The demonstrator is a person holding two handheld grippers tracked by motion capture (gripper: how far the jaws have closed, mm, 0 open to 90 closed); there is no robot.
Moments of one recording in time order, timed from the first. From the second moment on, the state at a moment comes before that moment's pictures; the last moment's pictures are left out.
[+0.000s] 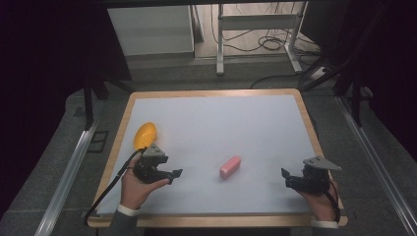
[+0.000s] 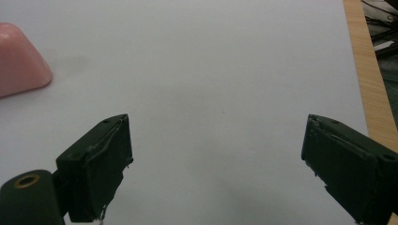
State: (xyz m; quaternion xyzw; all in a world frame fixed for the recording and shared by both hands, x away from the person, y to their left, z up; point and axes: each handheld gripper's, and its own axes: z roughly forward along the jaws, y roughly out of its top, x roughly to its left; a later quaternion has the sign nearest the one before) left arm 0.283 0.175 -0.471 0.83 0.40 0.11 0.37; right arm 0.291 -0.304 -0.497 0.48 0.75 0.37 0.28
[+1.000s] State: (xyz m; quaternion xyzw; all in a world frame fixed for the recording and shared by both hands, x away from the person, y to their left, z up) left arm 0.286 0.127 -0.474 0.86 0.37 0.11 0.33; right arm 0.291 -0.308 -0.496 0.49 0.74 0.37 0.27
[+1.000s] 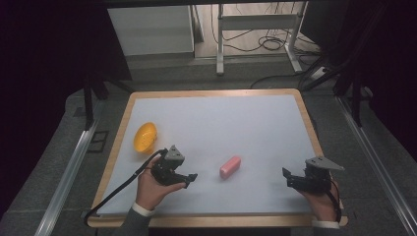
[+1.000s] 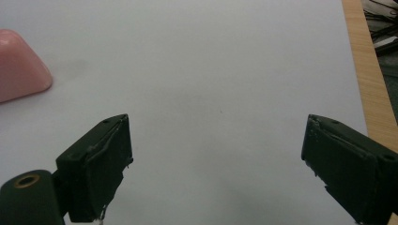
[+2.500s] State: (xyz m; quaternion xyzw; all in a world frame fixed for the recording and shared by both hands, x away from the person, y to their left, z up) left arm 0.299 0.056 -0.481 0.88 0.33 0.07 0.33; right arm 0.292 -0.309 -0.499 0.50 0.74 0.36 0.27
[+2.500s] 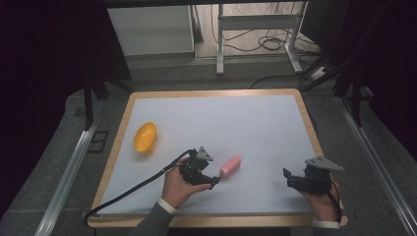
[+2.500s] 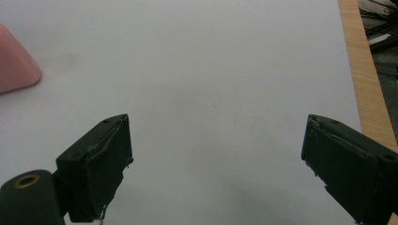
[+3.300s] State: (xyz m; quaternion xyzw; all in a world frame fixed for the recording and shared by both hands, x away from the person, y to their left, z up) left arm 0.313 0.038 -0.481 0.88 0.34 0.07 0.33; right arm 0.294 -0.307 -0.501 0.49 0.75 0.35 0.27
